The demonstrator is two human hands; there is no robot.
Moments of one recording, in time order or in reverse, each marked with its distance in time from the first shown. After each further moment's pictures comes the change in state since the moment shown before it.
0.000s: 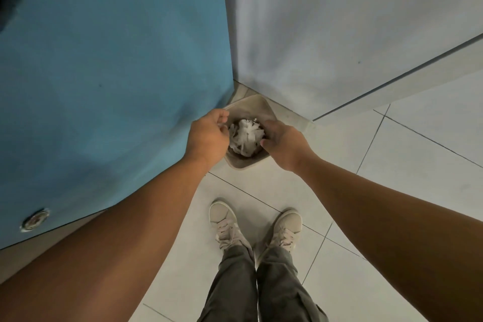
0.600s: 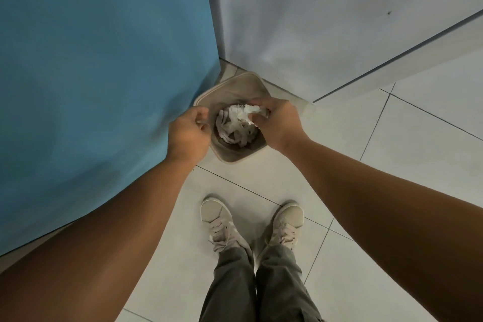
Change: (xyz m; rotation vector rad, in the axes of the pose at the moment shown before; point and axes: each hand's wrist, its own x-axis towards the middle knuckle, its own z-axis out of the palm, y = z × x) left_hand 0.038 -0.077 0.052 -0.009 0.043 -0.023; right_hand 0.055 0.022 0.030 0.305 0.216 0.025
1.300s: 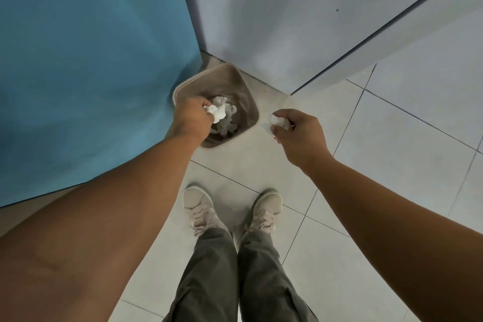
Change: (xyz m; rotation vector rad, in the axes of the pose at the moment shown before) left_hand -0.017 0.055 0.034 0.205 -0.072 -0.041; right_hand -0.080 0.046 -0.073 0.128 0.099 0.146
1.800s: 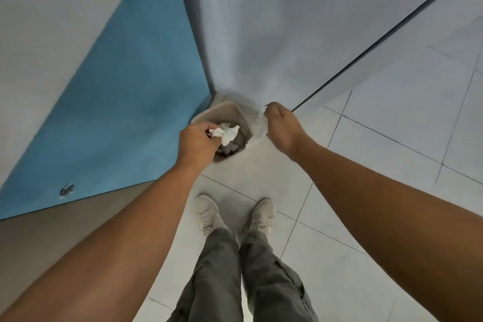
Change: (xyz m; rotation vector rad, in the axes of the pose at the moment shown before) left_hand -0.117 0.087 -0.131 -0.199 0.027 0.043; right_hand -0.067 -0.152 -0.073 0.064 -0.140 -0.054
